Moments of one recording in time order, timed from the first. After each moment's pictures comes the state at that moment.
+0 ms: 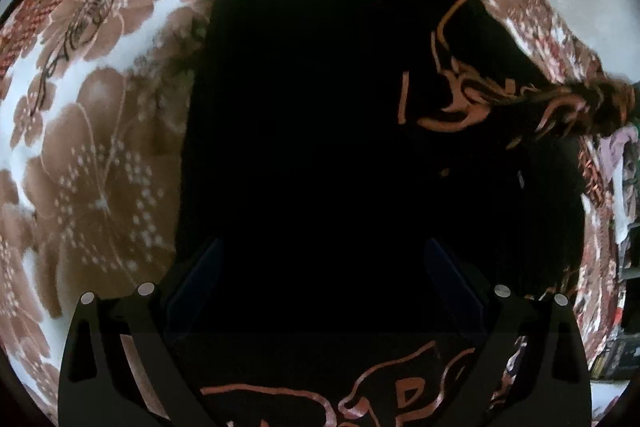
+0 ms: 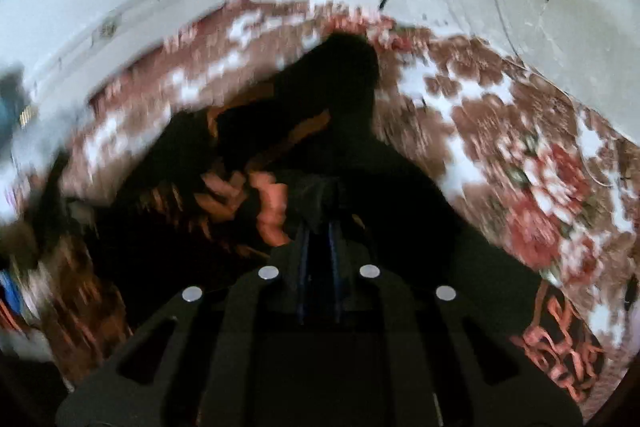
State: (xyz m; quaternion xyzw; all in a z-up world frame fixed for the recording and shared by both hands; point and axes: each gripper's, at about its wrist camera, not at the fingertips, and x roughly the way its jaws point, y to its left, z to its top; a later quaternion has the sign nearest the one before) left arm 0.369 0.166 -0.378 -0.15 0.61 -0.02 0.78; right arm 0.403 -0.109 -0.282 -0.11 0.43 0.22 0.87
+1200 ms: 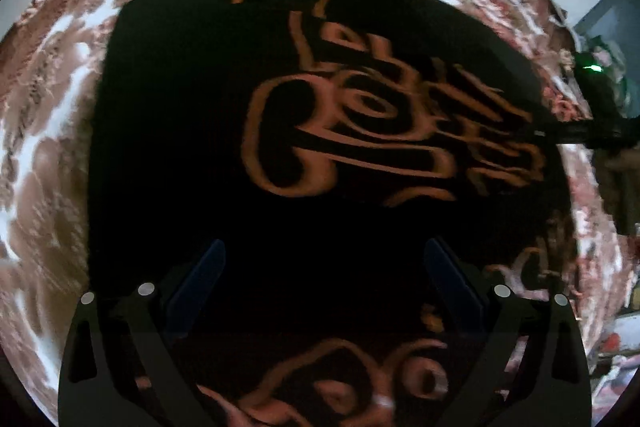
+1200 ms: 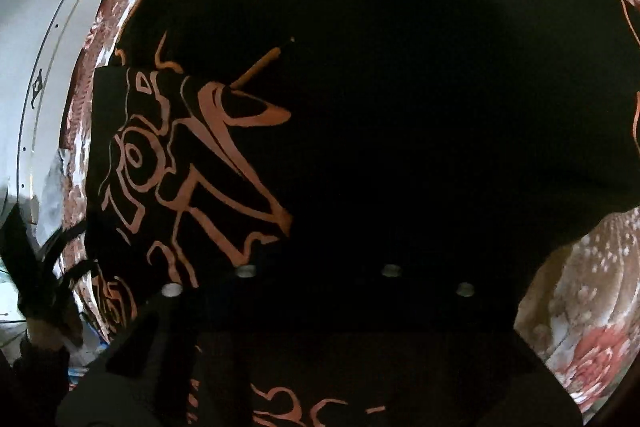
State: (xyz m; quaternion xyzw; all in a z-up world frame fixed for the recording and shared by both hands) left arm 0.378 0.086 -0.354 -0.05 0.58 -0.10 0.81; right arm 0.425 -0.164 -0.424 0.13 0.64 0.15 0.74
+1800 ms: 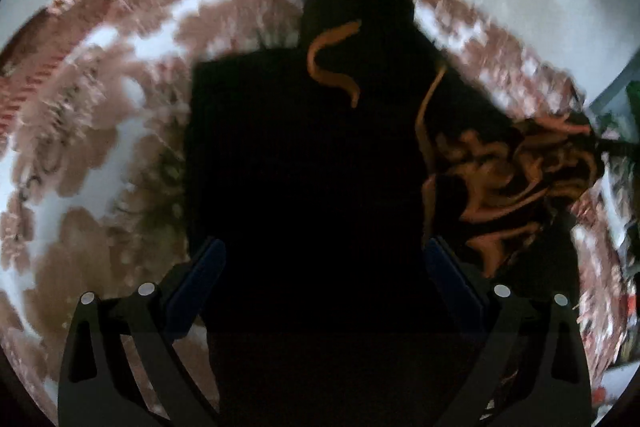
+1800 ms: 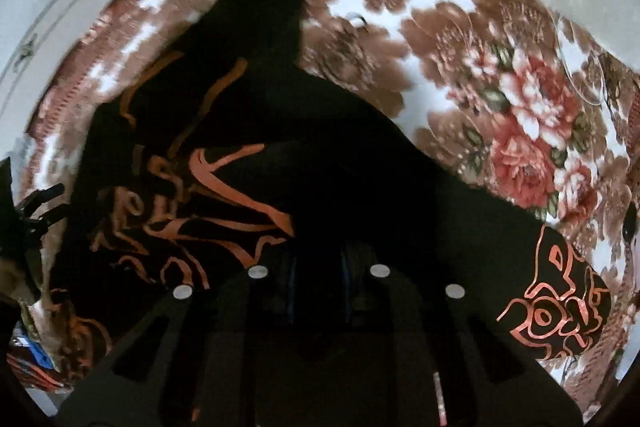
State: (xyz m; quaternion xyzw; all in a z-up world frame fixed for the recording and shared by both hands) left arm 0.454 0.186 -0.361 -0.12 0.52 -0.06 0.85; right arm 0.515 -0.132 -0.318 -0.04 0.56 0.10 0.82
